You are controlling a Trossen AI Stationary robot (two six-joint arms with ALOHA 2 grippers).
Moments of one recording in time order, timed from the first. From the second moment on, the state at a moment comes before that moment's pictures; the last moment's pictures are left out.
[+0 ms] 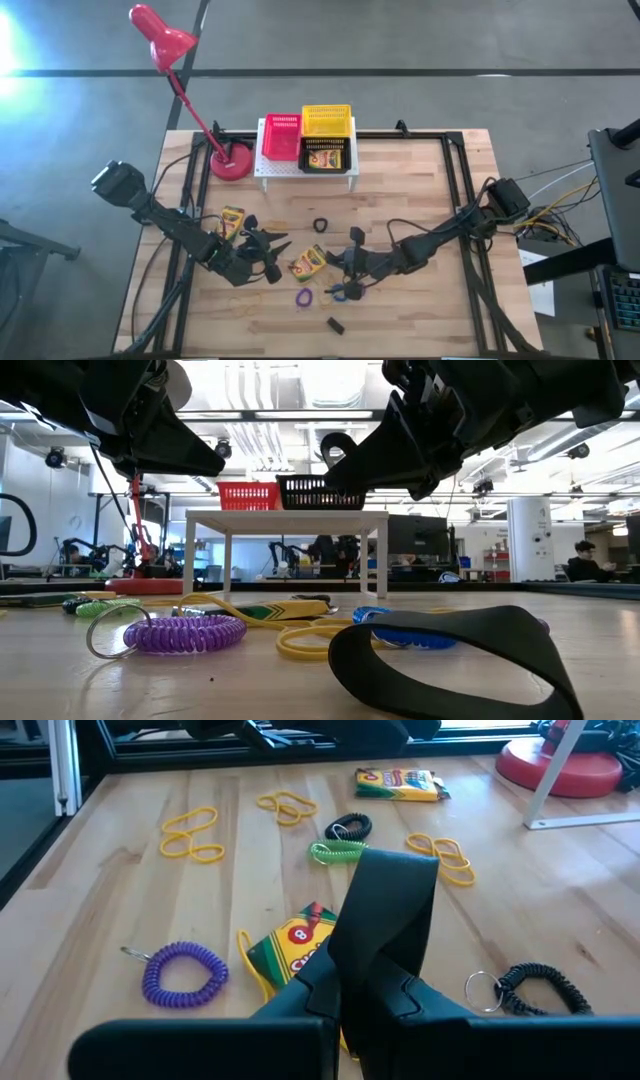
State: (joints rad) left arm -0.58 1.41 0.56 0.22 -0.96 -0.51; right arm 0.42 1.79 0.83 0.51 0.49 0.28
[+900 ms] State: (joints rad) left arm -0.39 1.72 0.71 0.78 -0.41 -0.14; right arm 0.42 1.79 0.83 0.51 0.49 0.28
